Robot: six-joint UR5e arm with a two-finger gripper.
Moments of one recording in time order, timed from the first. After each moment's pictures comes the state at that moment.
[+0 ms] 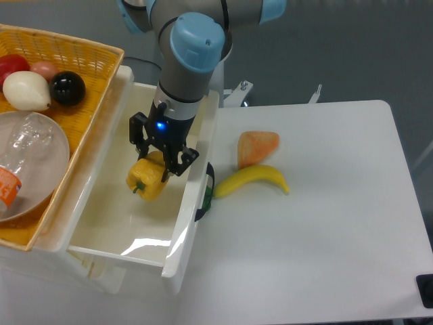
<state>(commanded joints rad) 2.36 -1.70 -1.65 -1.25 1.17 0.87</state>
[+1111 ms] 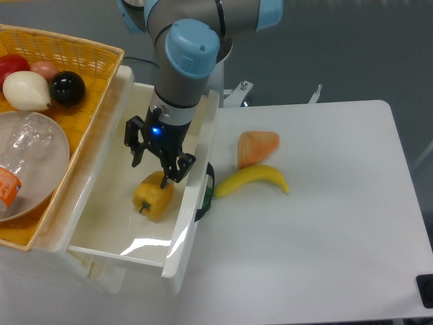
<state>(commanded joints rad) 2.35 -1.70 -1.62 -1.21 1.16 0.87</state>
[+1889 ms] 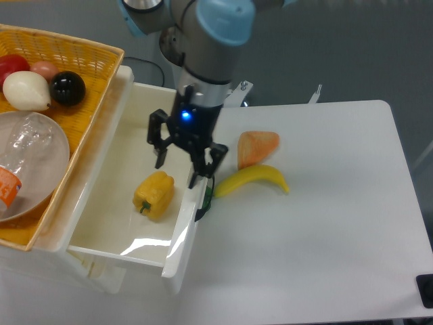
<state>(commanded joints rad) 2.53 -1.72 -1.52 -1.18 1.05 0.87</state>
